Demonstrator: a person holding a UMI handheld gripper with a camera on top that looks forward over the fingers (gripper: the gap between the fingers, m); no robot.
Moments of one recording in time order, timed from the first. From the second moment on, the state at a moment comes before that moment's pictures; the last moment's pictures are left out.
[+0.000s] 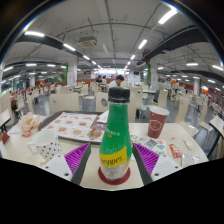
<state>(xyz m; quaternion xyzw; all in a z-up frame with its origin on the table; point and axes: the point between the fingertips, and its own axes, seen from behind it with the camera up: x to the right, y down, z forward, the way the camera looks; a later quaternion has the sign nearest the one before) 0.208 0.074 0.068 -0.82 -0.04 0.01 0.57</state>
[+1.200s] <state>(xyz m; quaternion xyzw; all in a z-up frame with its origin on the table) -0.186 -0.183 0.179 -0.90 -0.02 0.06 0.44</state>
